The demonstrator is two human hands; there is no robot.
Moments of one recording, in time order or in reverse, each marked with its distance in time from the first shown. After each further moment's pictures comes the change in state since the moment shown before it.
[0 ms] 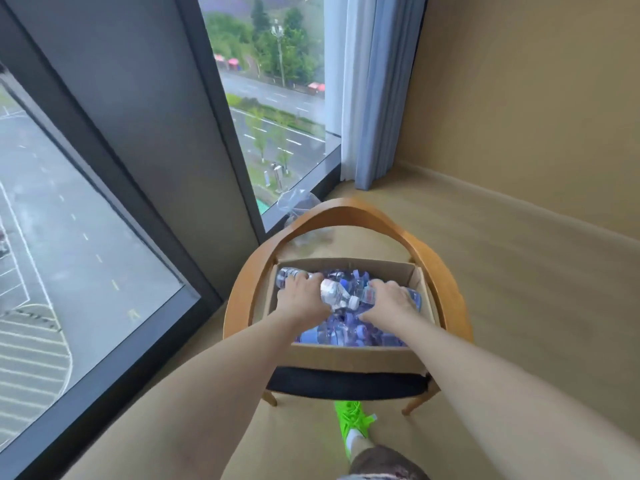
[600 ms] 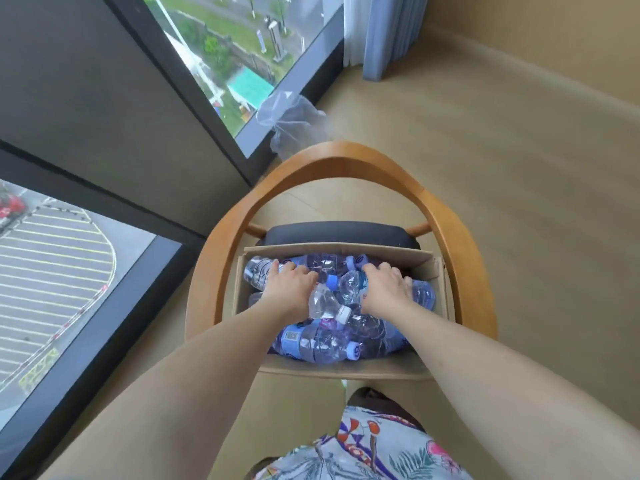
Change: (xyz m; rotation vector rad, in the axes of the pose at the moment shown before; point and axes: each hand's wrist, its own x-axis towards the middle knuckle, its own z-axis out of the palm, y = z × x) left_hand 0.167 -0.011 0.059 0.388 -0.469 0.153; right_hand 0.179 0.035 0.044 -0.182 -0.316 0.046
